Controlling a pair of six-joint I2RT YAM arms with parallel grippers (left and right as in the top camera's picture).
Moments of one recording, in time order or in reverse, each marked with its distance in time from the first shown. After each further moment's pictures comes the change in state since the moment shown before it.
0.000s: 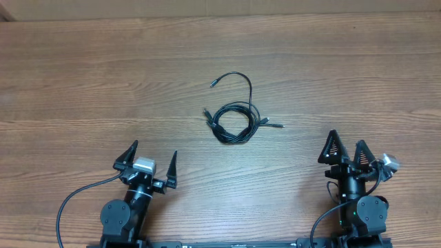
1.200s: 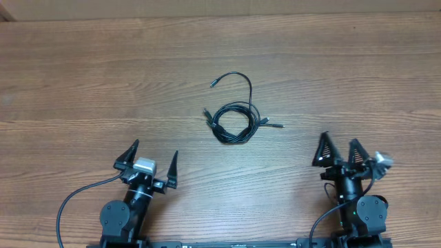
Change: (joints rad) left arm 0.000 0.000 0.001 0.018 0.024 0.000; right arm 0.000 0.000 0.000 -0.007 -0.112 -0.055
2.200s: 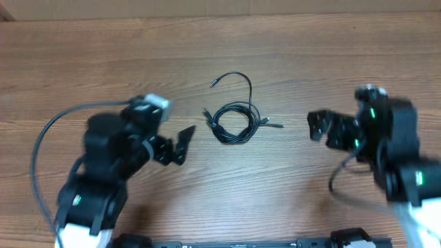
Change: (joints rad) left arm -0.166 0.890 1.002 -0.651 0.083 -0.005; right arm -0.002 1.027 1.185 -1.035 -0.210 -0.157
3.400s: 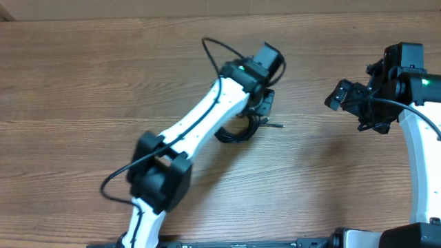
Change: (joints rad) left arm -0.437 1.246 0.875 -0.338 -0.260 -0.511; right arm -0.261 0.456 0.249 -0.199 -0.097 -0.077
